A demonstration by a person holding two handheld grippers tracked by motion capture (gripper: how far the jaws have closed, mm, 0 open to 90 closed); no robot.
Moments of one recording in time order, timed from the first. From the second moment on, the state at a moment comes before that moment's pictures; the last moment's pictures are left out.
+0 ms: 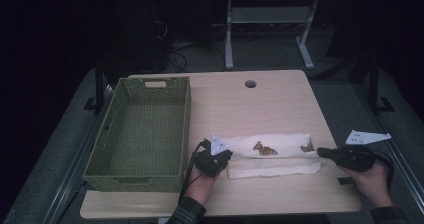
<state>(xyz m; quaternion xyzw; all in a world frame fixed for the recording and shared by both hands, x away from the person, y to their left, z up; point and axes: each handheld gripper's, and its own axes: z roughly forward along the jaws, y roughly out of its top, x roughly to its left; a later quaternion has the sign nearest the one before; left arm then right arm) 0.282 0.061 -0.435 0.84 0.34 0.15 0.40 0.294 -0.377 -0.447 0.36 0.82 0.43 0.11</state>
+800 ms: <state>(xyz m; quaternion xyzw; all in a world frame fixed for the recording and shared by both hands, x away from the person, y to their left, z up) 0.269 0.060 -0.427 0.85 0.32 0.11 0.41 0.281 -0.386 -0.448 0.35 0.82 0.44 0.08</state>
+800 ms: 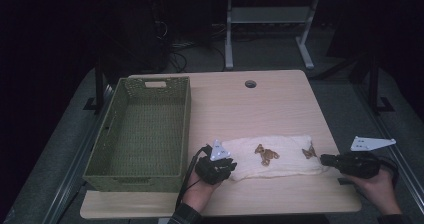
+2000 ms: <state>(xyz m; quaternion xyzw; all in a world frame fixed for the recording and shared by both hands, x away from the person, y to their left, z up) 0.339 0.049 -0.440 0.85 0.37 0.16 0.35 0.353 -0.364 -0.449 0.35 0.84 0.40 0.13</state>
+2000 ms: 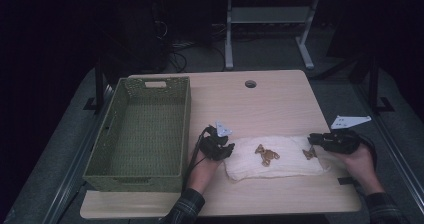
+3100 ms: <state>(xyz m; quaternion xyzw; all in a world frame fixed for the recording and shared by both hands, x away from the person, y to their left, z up) 0.370 0.048 -0.463 0.85 0.38 0.12 0.33 0.390 -0.361 -0.475 0.38 0.84 0.38 0.09</state>
